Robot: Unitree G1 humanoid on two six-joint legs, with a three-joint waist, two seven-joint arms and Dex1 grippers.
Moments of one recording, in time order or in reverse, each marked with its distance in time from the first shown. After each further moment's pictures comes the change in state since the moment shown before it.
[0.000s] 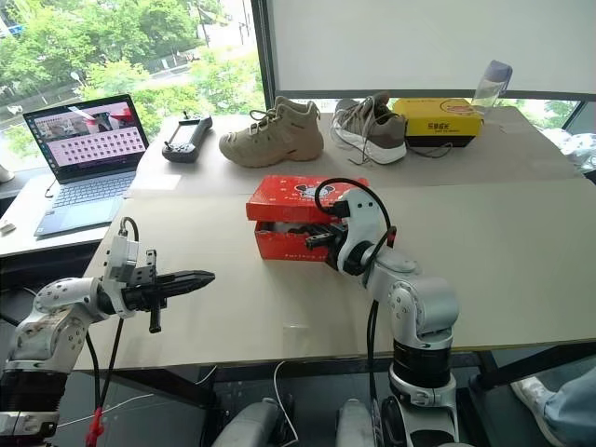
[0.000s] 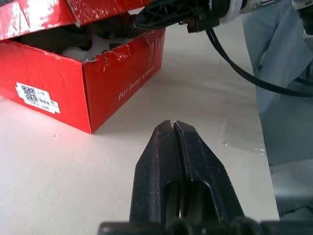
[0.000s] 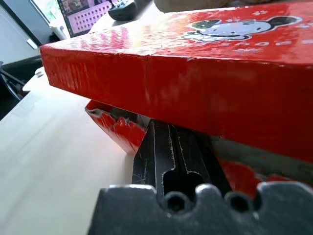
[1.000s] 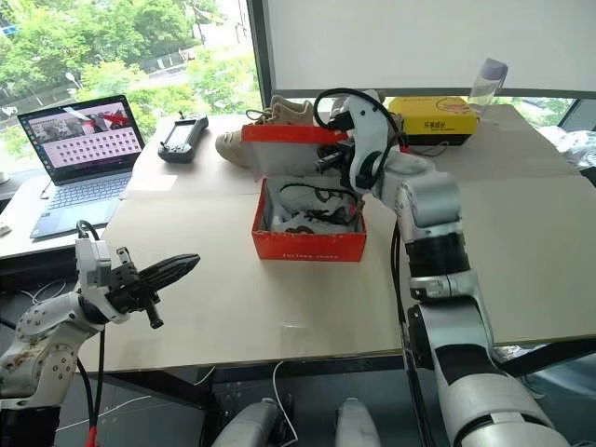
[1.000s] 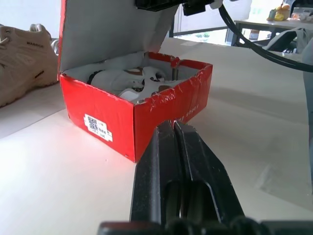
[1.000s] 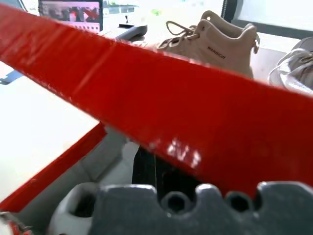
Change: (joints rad) left arm 0.142 -0.077 0.123 -0.254 -0.071 0.005 0.267; right arm -0.597 -0.259 0.158 0.824 -0.171 -0.444 0.182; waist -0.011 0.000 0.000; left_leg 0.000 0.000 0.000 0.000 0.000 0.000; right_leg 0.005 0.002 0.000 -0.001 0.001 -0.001
